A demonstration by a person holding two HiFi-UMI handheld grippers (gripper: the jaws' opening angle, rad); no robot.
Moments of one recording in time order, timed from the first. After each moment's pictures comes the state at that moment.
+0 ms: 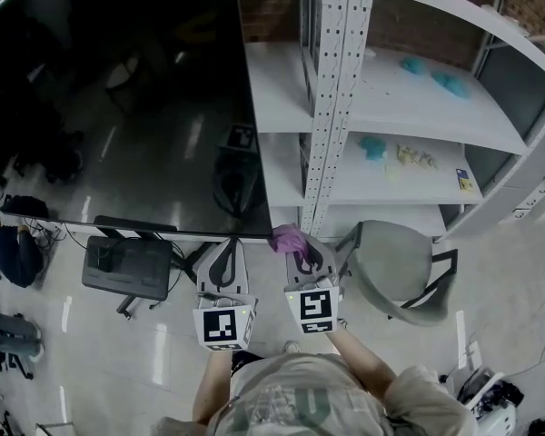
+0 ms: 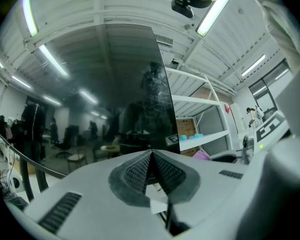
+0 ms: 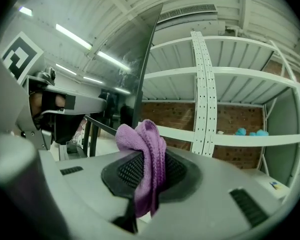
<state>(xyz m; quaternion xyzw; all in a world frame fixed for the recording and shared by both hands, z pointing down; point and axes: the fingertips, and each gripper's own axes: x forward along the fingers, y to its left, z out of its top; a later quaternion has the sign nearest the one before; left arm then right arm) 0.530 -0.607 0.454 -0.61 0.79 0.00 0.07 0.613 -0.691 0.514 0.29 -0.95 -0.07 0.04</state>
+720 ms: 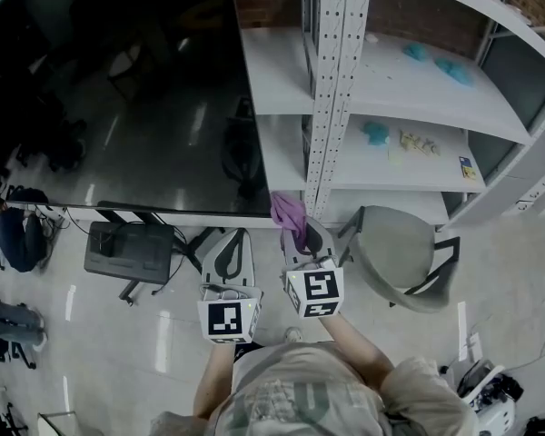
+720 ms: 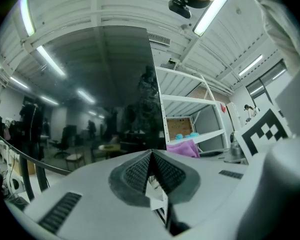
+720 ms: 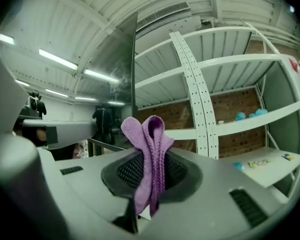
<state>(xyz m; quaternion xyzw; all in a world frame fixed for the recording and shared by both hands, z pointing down) 0.557 -0.595 0.457 -0.62 0.78 -0.01 0.07 0.616 -0.685 0.498 0.29 -0.96 0.03 -0.02</state>
